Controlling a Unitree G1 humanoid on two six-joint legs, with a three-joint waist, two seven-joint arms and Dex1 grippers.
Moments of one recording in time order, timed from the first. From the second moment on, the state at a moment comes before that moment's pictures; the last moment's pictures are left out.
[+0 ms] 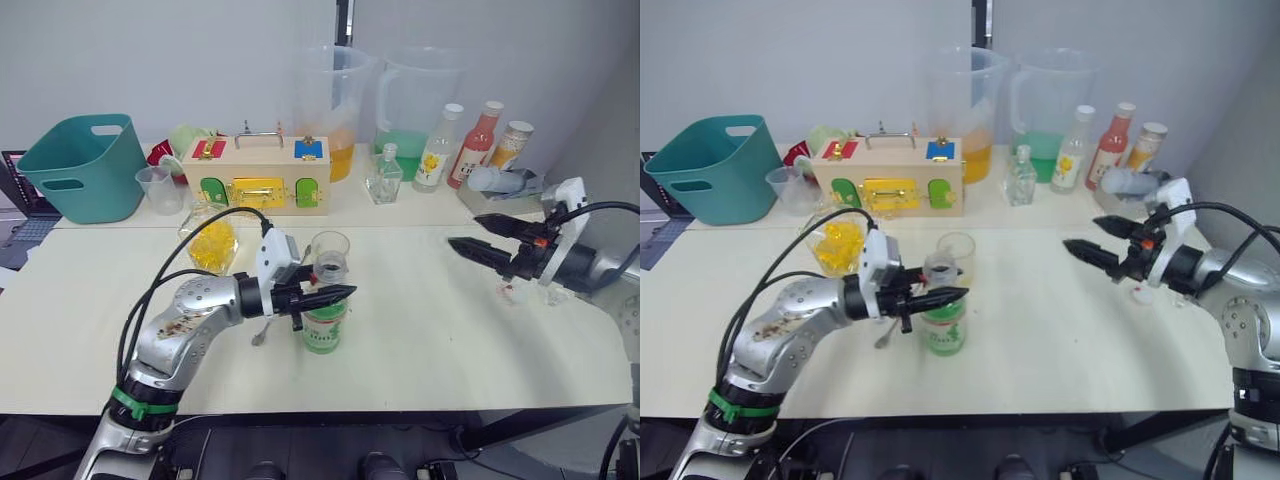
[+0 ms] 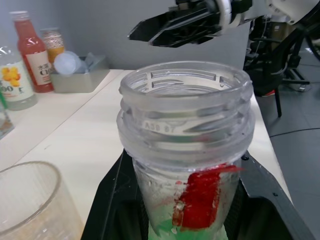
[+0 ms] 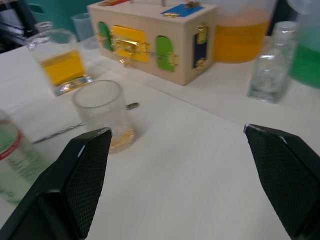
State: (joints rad) left arm -0.49 0.51 -0.09 -0.31 -0.54 0.50 -0.89; right arm -0.49 -0.88 -0.28 -0.09 0.71 0.75 0.91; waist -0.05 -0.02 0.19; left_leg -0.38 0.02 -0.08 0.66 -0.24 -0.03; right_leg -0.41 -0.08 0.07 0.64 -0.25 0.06
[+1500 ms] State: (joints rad) left arm -1.11 0.38 -0.10 0.82 -0.06 -0.25 -0.78; right arm -0.23 -0.81 -0.34 -0.59 1.08 0.97 0.70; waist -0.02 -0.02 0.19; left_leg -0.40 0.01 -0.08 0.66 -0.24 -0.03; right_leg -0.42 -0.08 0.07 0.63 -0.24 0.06
